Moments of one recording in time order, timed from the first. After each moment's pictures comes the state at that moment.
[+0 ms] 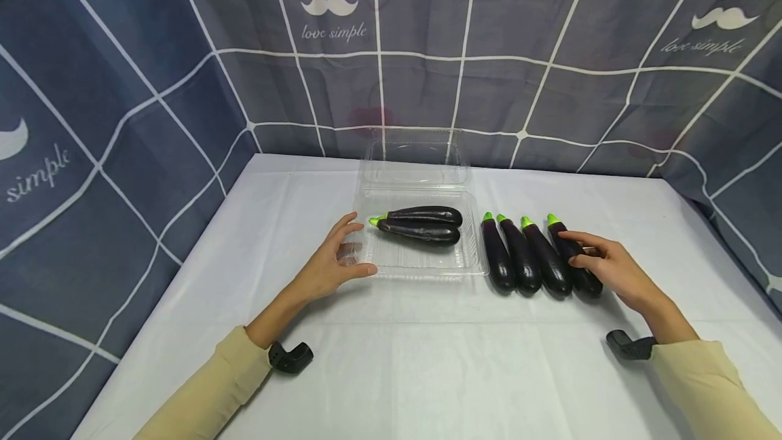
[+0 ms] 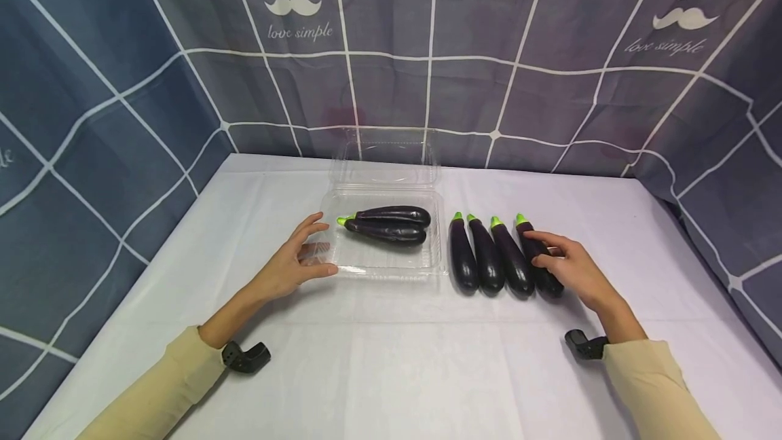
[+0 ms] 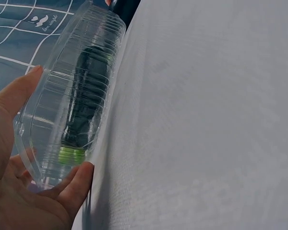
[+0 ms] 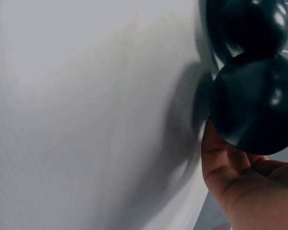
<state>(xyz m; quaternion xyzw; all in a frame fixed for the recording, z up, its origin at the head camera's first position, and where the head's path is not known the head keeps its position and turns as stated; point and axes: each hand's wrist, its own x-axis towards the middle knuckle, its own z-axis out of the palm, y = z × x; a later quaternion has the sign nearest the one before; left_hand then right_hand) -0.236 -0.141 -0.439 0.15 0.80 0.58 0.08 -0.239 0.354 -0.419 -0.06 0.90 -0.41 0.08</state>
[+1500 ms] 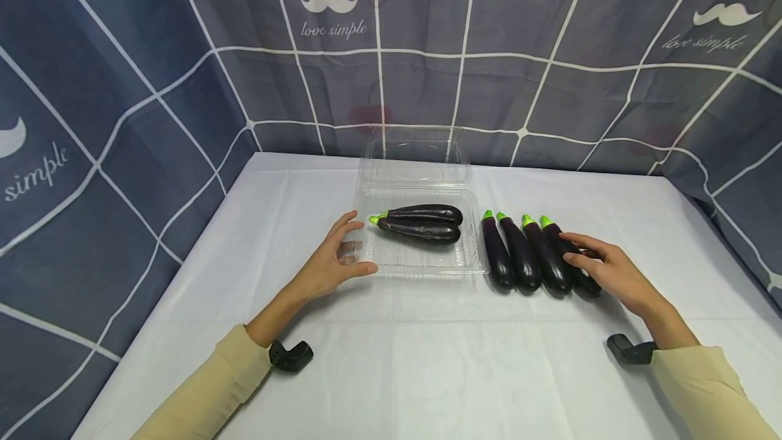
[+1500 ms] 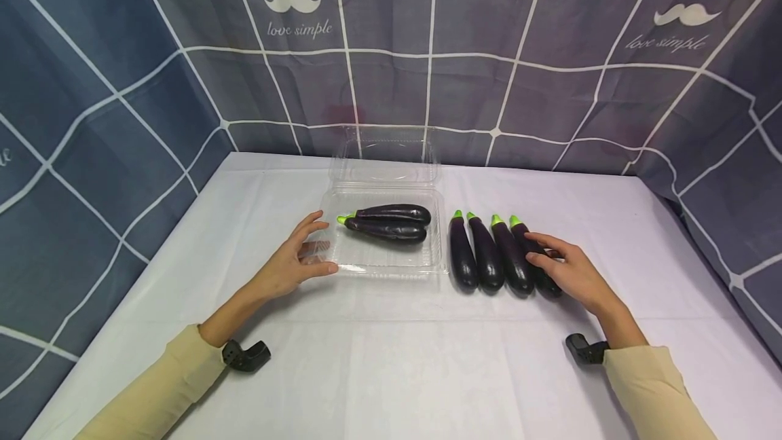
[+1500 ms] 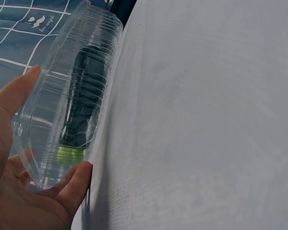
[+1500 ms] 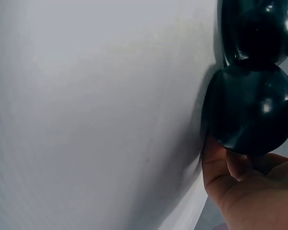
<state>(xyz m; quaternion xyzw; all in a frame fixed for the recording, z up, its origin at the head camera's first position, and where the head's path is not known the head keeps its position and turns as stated) -0.237 -0.140 -0.439 0.15 0.80 0.58 0.08 -0.233 0.352 -0.427 -0.06 0.91 -0.40 0.09</state>
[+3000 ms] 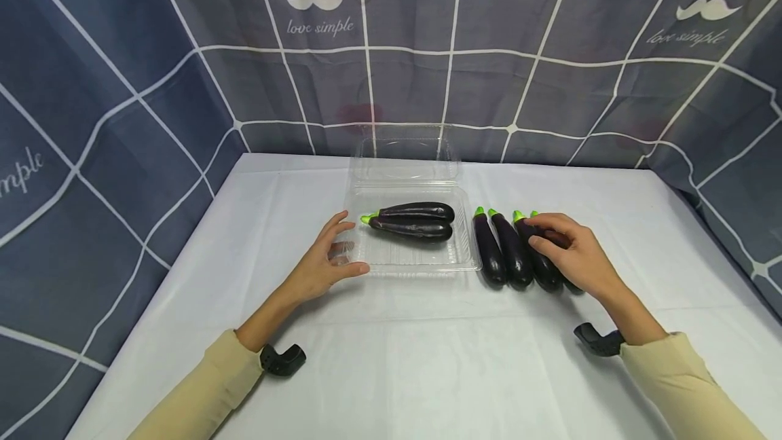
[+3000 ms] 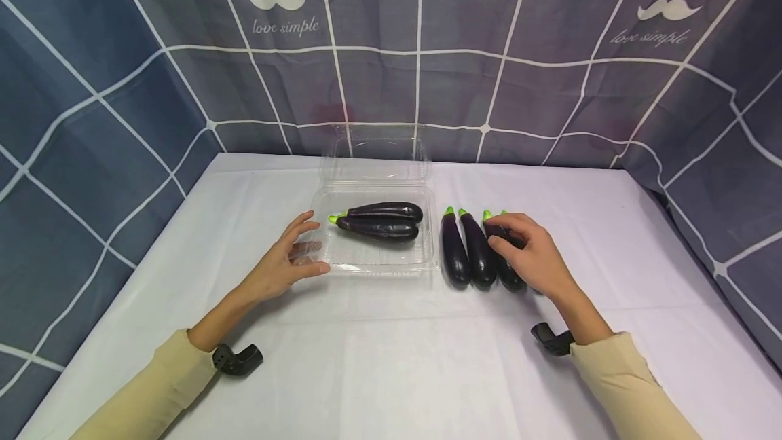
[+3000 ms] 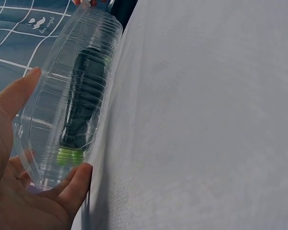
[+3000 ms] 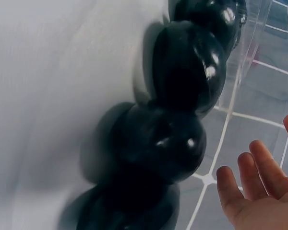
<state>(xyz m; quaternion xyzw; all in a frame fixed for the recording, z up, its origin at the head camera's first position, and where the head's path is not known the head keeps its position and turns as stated) -0.239 -0.142 -0.441 0.16 0.79 0.58 0.08 -0.225 0.290 -0.396 -0.15 0.89 -0.44 -0.07</state>
